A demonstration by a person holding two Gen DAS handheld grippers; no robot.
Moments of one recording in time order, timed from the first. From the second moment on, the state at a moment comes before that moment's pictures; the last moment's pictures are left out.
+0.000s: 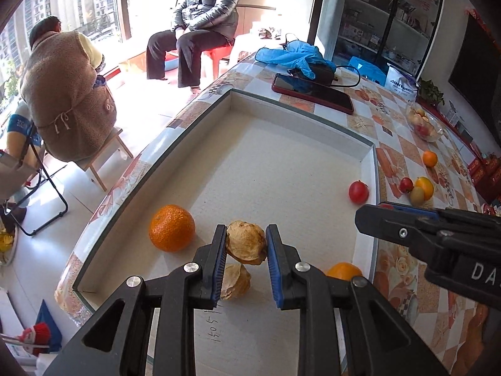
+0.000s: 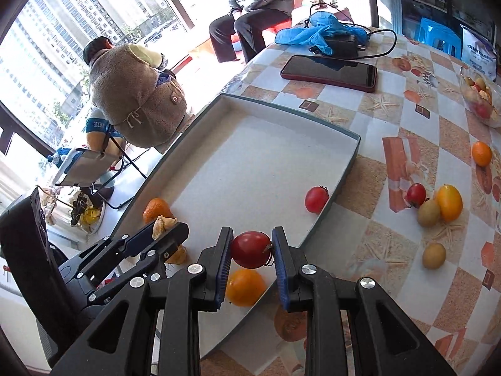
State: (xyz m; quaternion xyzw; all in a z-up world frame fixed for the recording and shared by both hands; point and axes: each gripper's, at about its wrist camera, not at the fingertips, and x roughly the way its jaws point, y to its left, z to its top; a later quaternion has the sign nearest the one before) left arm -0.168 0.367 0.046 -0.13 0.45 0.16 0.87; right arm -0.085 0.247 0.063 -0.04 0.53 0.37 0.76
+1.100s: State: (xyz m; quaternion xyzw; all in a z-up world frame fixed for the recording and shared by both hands) left arm -0.165 0.331 0.068 -0.10 0.41 0.15 0.90; right arm -0.081 0.209 0.087 -0.06 0.47 0.33 0.82
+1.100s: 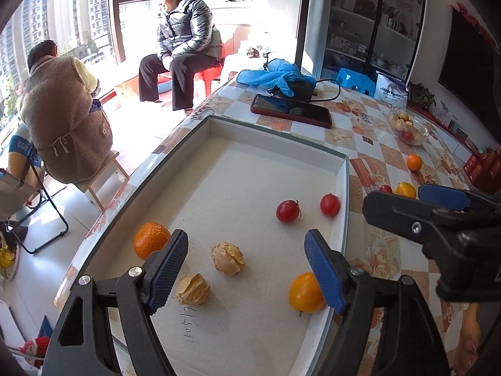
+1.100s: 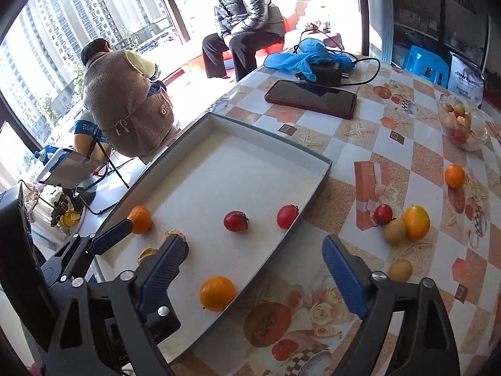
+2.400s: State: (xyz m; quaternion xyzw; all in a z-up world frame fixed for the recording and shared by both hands) left arm -0.085 0.198 0.014 -0.08 0.48 0.03 0.87; right arm 0.108 0.066 0.011 0.00 0.48 0.09 0.88
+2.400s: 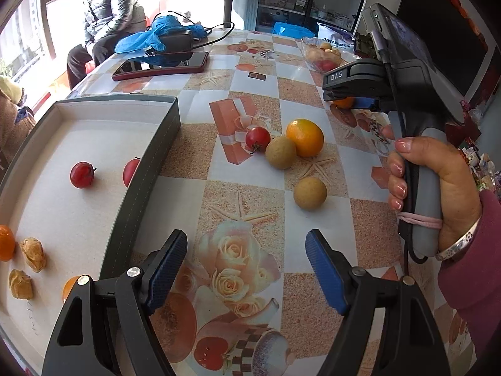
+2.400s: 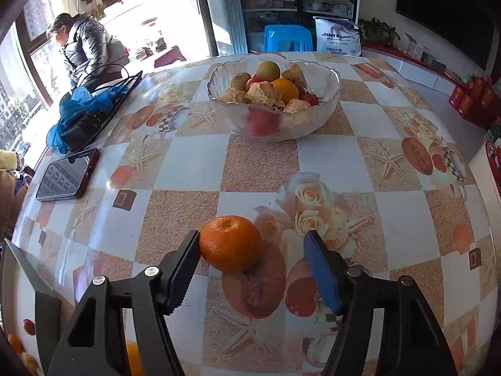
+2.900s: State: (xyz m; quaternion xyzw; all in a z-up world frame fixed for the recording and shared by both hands) left arm -0.048 0.169 0.010 -0.07 0.47 0.04 0.88; right arm 0.004 0.002 0.012 -0.03 0.48 0.11 0.87
